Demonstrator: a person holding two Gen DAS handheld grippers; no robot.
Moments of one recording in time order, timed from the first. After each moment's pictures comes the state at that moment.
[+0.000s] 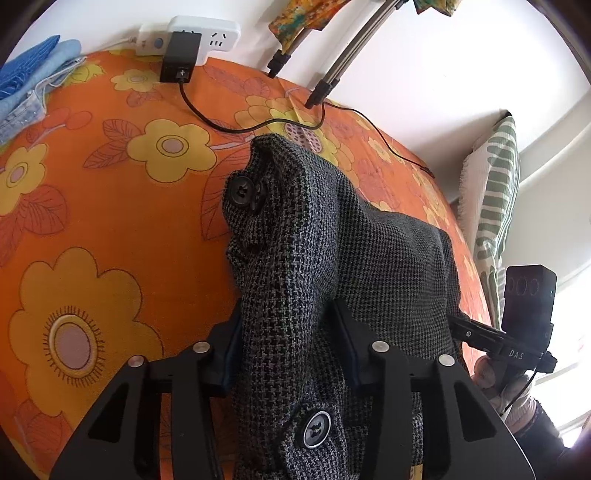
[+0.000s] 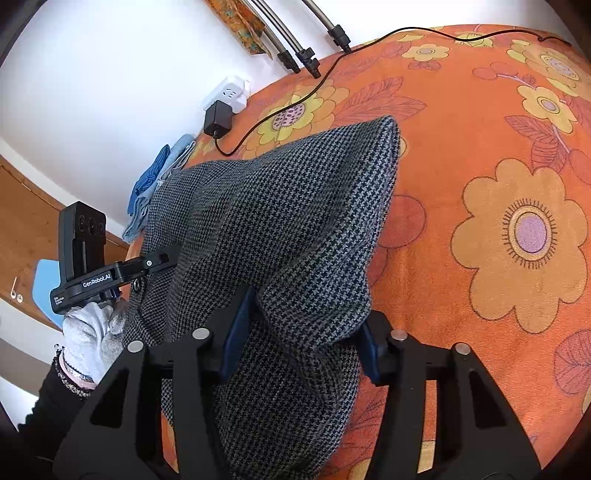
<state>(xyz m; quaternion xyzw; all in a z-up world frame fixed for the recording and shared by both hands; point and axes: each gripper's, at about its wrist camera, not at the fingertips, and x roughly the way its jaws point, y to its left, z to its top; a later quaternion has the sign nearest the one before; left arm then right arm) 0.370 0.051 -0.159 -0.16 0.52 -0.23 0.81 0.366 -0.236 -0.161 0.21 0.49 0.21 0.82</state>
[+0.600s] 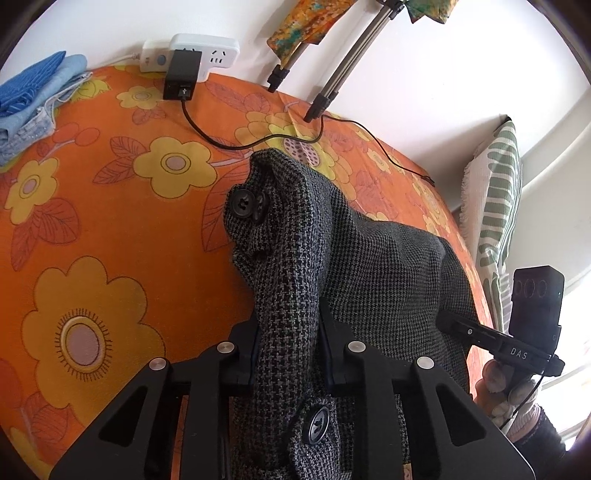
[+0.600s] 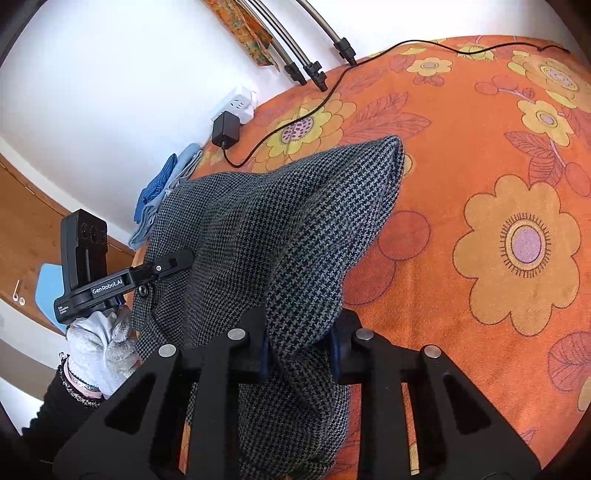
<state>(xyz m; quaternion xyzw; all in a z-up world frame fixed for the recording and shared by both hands) 0.365 0.050 -0.144 -0.15 0.50 -0.21 0.82 0.363 -0.236 -0.146 0.21 0.48 0.21 0.83</state>
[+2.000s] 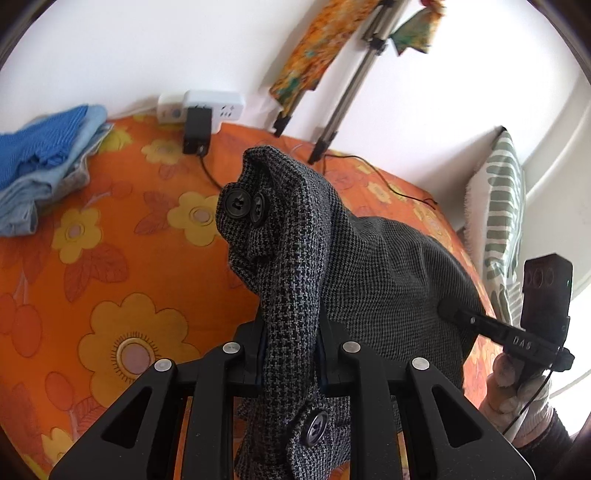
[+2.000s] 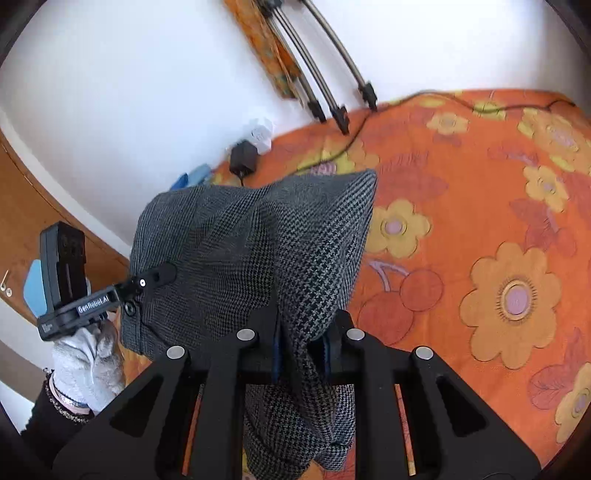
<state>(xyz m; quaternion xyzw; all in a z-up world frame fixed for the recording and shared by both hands) 0.353 0.064 -0.105 -0.13 0.46 -0.18 0.86 0.369 -0.215 -0.112 0.17 0.45 0.20 0.86</state>
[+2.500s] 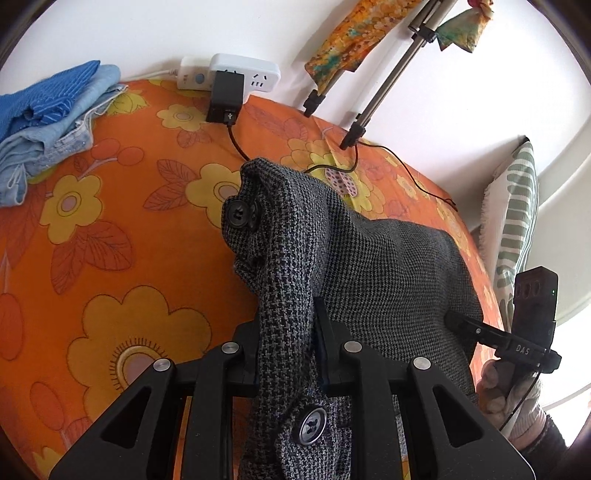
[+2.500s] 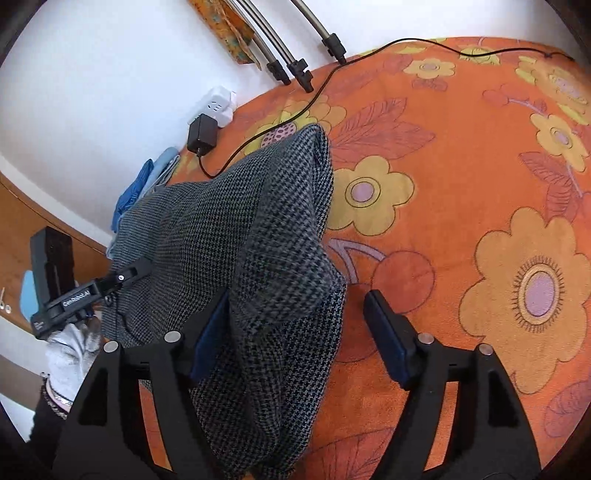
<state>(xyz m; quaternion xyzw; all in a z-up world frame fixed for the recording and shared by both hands) 0.373 0.081 -0.137 -0.16 0.49 -0.16 0.84 0.403 -0.233 -0.164 0.20 0.49 0.19 0.83</state>
